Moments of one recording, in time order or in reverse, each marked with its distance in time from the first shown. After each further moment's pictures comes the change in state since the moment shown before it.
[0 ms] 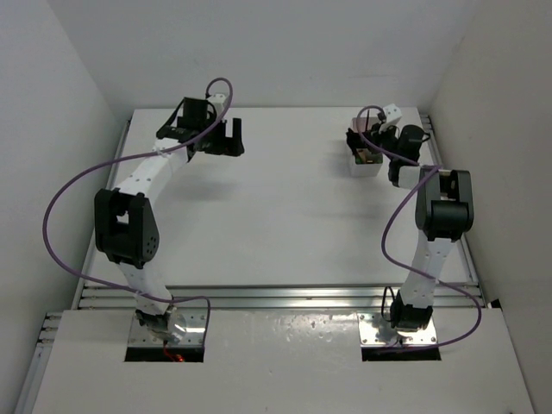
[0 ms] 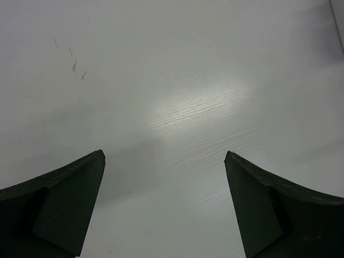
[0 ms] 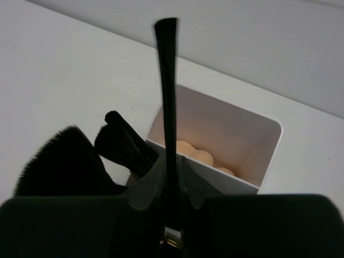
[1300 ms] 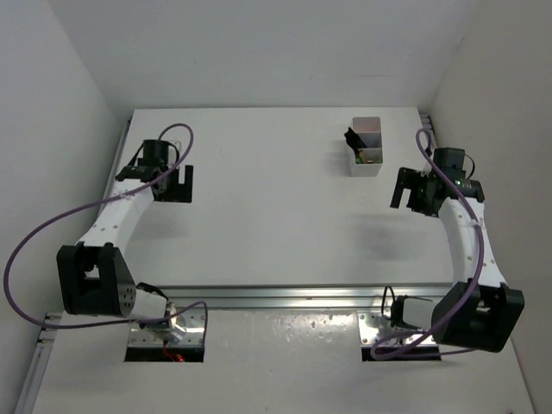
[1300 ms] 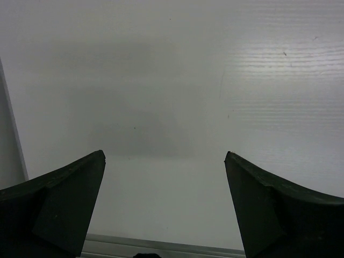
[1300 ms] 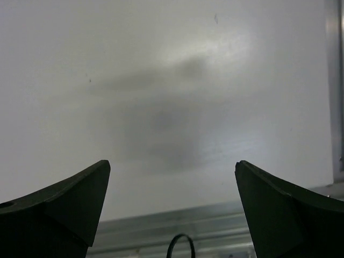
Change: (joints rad) left arm 0.169 -0.392 -0.454 -0.225 -0.365 0.116; right arm -0.083 -0.843 -0.148 -1.520 0.520 0.218
